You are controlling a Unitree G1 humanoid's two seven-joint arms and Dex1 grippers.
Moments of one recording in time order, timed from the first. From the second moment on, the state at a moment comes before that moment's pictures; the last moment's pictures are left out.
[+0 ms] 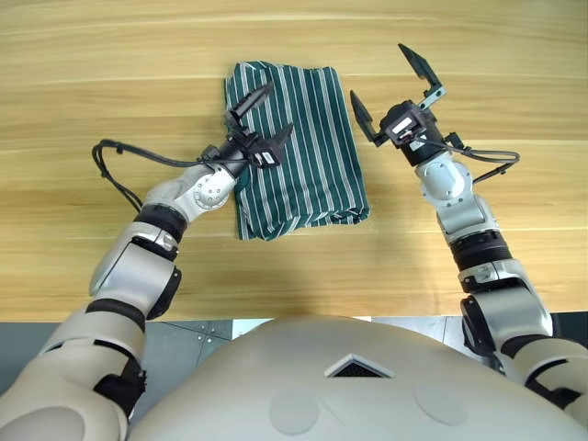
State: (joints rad) left arm -0.49 0.39 -0.49 0.97 0.62 -0.93 0.41; right arm -0.29 -0.36 0.24 0.50 -0.30 -0.61 0.04
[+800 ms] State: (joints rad) left arm 0.44 0.88 -0.09 0.00 0.09 -0.82 -0.29; right arm -0.06 -0.69 0.18 0.31 -0.41 -0.77 0.20
